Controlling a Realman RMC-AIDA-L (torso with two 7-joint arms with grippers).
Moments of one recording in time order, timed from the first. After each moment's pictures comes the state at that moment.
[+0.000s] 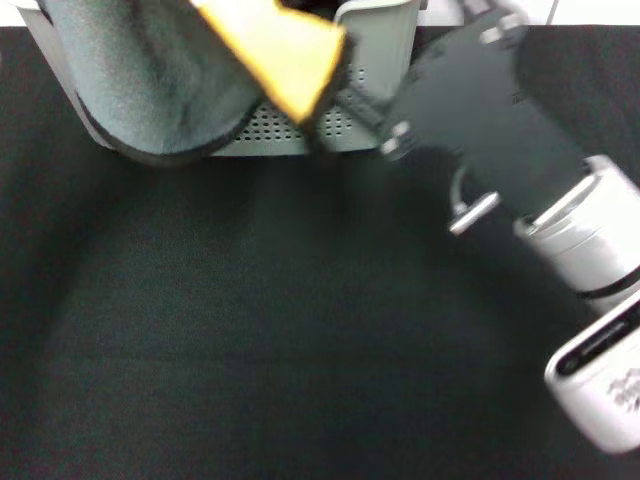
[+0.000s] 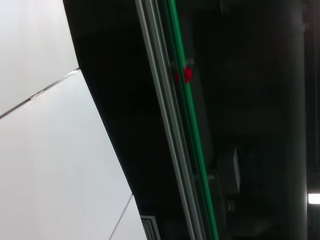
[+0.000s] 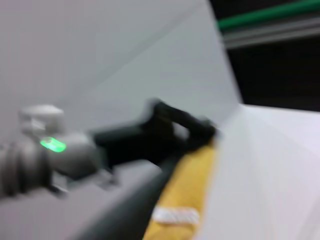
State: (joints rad) left arm -0.40 -2.10 1.28 0.76 0.29 1.71 -1.46; right arm 0.36 2.03 -2.35 -0.91 0.21 -1.24 -0.49
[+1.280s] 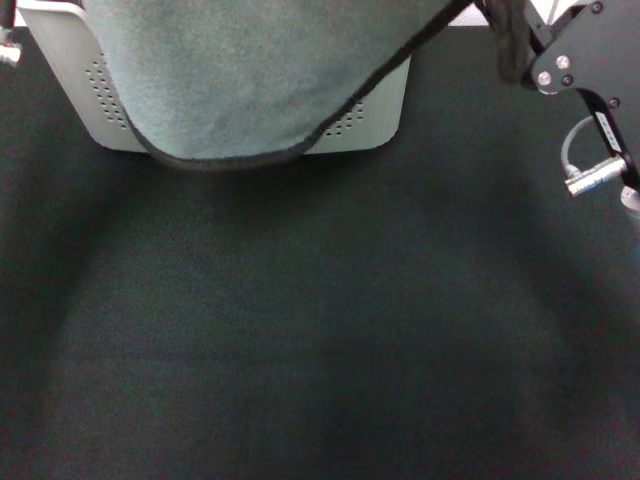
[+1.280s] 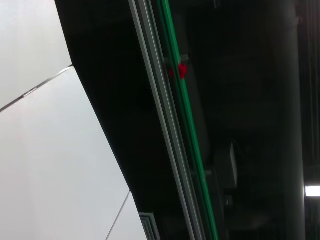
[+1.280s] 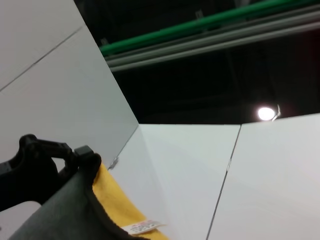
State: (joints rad) left arm -0.42 -2.10 1.31 0.75 0.28 1.70 -1.40; right arm 0.37 2.03 -2.38 -0.76 0.45 -1.56 -0.39
